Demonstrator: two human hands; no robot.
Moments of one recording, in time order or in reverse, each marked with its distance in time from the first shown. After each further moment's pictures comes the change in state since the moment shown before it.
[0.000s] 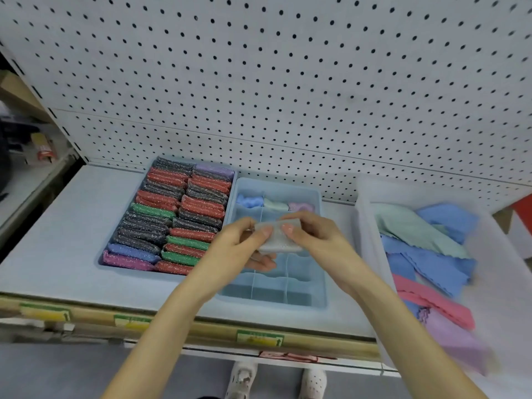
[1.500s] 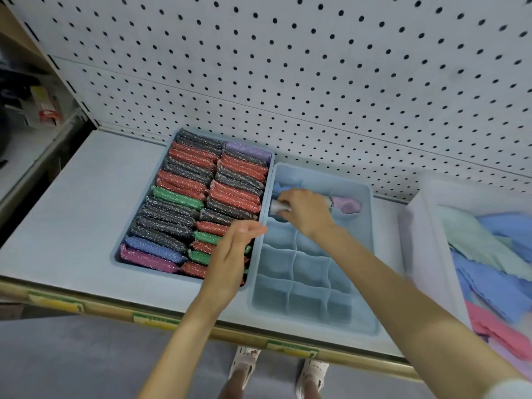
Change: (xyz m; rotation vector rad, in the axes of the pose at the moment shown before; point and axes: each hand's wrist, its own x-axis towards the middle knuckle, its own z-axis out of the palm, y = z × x) left_hand 0.041 -0.096 -0.064 0.008 0.287 0.097; right_hand 0.173 0.084 0.061 -1.237 -0.060 -0.119
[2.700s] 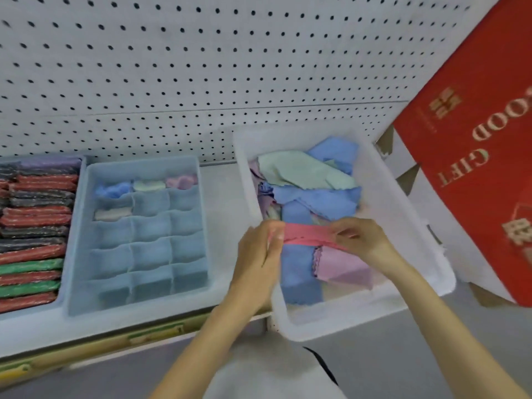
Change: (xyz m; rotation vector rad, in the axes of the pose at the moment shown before) left_hand -0.079 0.024 0.292 0.310 -0.367 0.251; right_hand -0.339 0.270 -0.032 0.874 0.169 0.589
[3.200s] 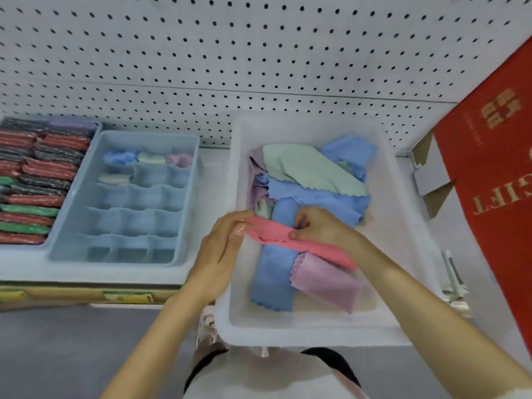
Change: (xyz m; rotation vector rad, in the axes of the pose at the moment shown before) left_hand -0.004 -0.011 0.021 0.120 0.169 -0.034; right_hand 0.101 0.024 0.024 -0.310 -0.513 -0.167
